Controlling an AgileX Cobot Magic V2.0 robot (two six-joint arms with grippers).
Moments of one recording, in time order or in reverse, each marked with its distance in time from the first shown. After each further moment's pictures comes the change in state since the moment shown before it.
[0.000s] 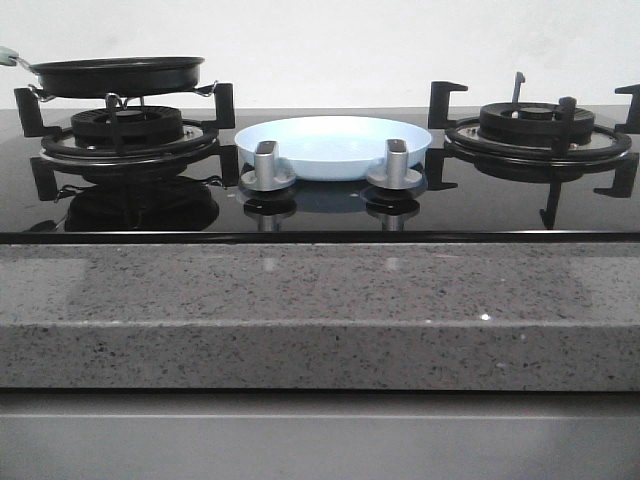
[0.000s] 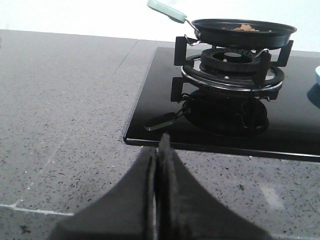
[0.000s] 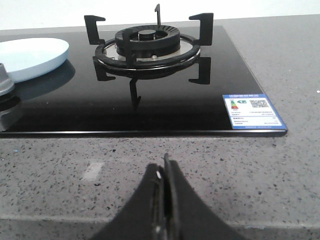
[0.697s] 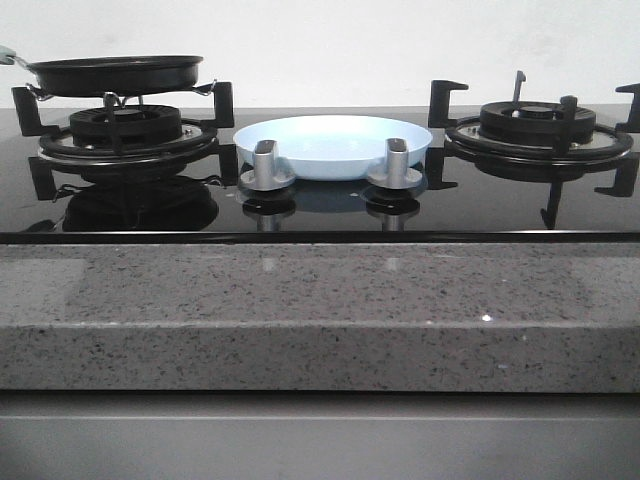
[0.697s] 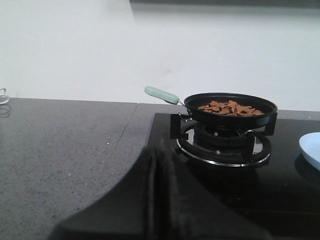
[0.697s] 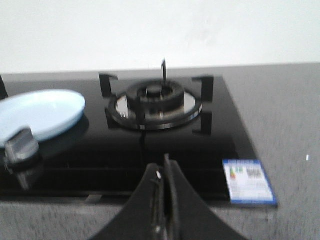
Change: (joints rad) left arm 0.000 0.130 -0.274 0.029 0.011 0.000; right arm 0.000 0.069 -0.229 0.000 0.064 0.000
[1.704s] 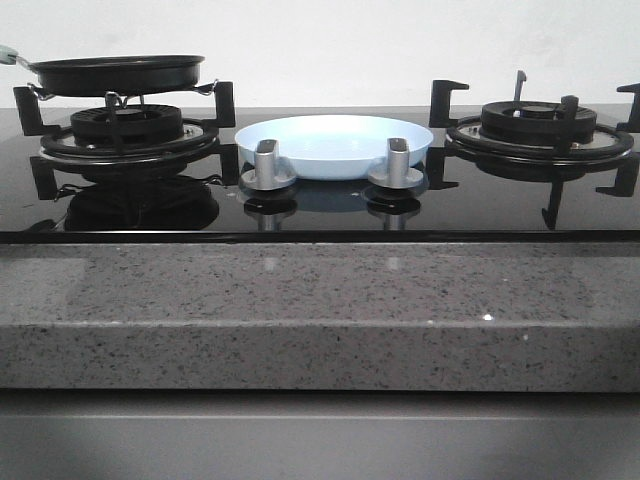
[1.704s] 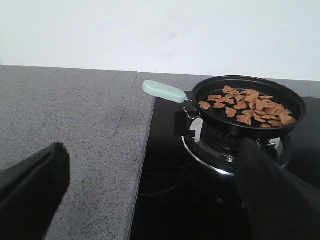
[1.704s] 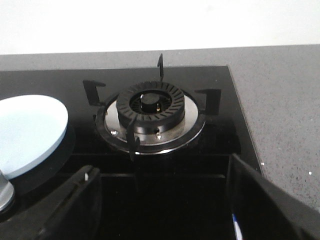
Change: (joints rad) left arm 0.000 0.588 -0.313 0.002 -0.054 0.000; right arm 0.000 0.644 -0.348 0.002 -0.102 0.000
